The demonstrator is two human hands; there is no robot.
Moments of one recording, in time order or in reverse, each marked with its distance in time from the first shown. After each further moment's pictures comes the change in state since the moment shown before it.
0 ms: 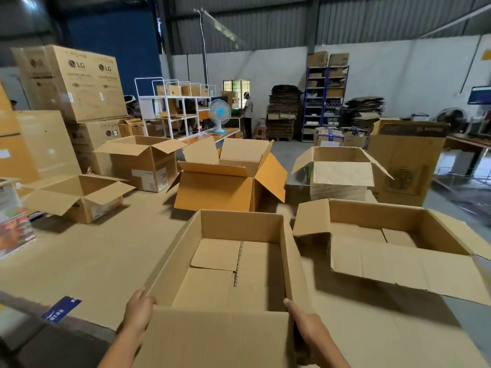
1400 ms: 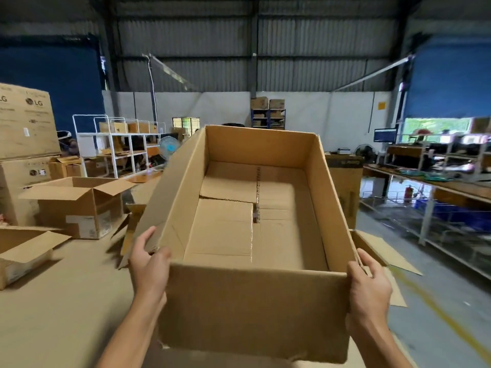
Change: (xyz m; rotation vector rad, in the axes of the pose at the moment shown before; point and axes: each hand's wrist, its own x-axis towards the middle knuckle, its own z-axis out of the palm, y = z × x) left_hand -0.172 0.213 0.077 -0.404 -0.174 0.605; right_hand -0.176 -0.079 -0.175 0.844 0.632 -0.737
